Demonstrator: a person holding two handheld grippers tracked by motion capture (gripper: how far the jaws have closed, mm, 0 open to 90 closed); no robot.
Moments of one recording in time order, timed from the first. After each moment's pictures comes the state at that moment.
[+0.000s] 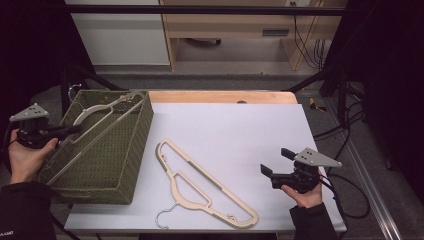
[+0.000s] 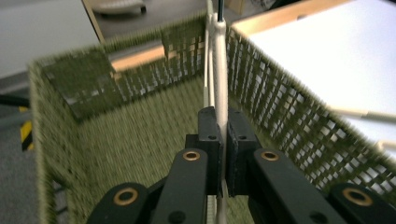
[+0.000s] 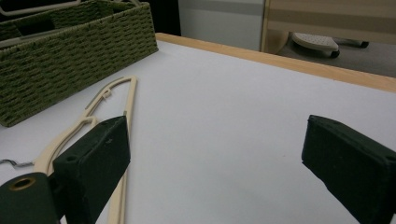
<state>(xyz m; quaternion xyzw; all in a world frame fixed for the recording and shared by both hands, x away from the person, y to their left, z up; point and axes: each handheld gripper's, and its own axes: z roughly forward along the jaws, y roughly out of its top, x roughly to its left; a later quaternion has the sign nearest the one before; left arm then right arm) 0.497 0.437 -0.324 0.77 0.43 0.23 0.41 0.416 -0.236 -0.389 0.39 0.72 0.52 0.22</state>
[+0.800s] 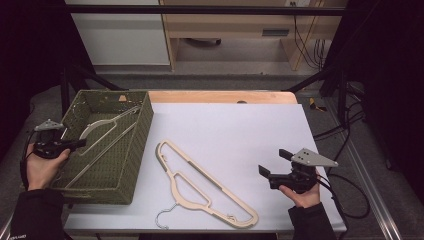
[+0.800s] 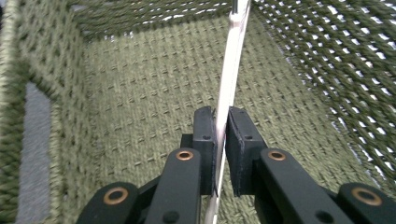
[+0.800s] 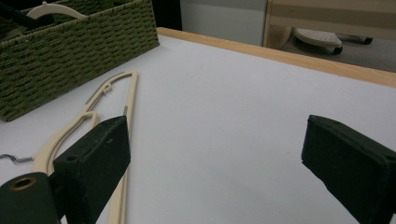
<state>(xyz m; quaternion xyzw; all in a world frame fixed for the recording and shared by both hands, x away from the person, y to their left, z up) 0.507 0.440 -0.384 0.75 0.52 0.22 0.34 0.418 -0.232 -0.393 0.39 0.73 0.52 0.22</state>
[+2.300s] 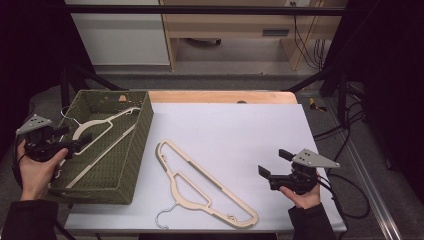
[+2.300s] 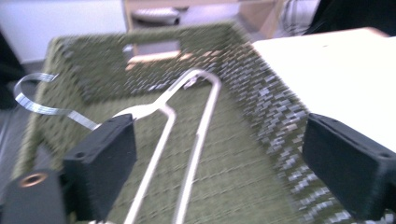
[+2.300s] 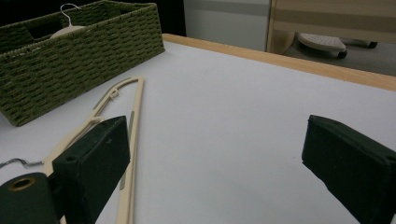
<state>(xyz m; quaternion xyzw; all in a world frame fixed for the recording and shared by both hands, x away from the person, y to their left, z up) 0.464 0.402 -0.331 0.70 0.48 0.28 0.45 0.414 -0.231 -0.390 0.39 0.72 0.53 0.21</state>
